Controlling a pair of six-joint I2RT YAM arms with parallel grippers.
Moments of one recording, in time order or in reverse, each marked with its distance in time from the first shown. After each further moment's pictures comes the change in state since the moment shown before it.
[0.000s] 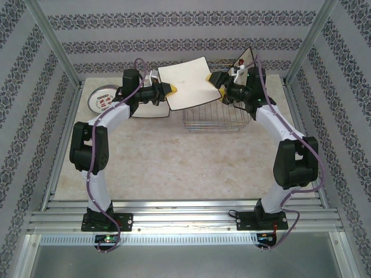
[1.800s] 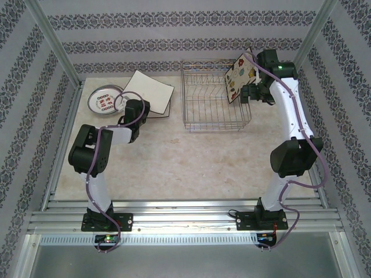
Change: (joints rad) left arm -0.033 -0.025 -0.484 0.390 -1.078 -0.137; right arm -0.055 0.151 0.692 -1.381 0.946 -0.858
